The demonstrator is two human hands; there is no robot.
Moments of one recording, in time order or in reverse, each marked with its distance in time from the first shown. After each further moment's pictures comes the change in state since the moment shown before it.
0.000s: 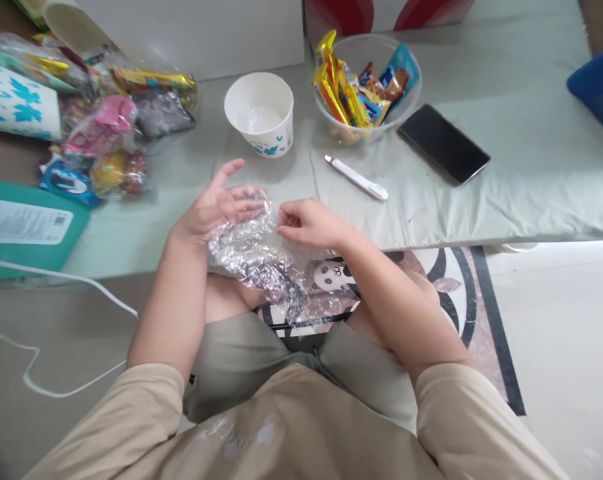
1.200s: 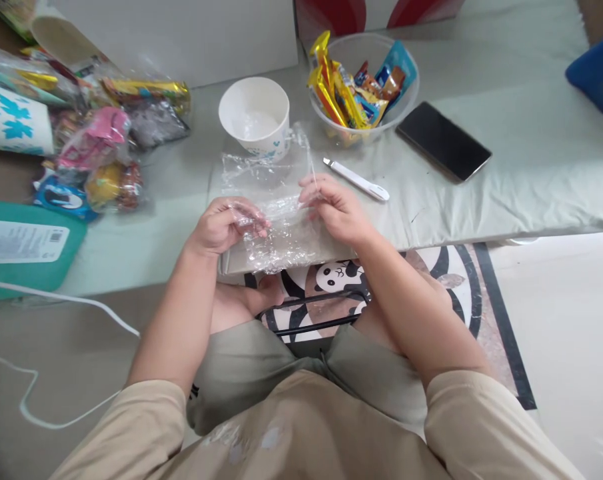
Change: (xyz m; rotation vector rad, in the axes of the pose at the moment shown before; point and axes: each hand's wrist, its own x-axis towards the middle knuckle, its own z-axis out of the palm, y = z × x) left_hand 0.002 -0.010 0.015 0.115 -0.001 -0.022; right_hand -0.009 0.026 -0.014 0.247 0.472 -0.045
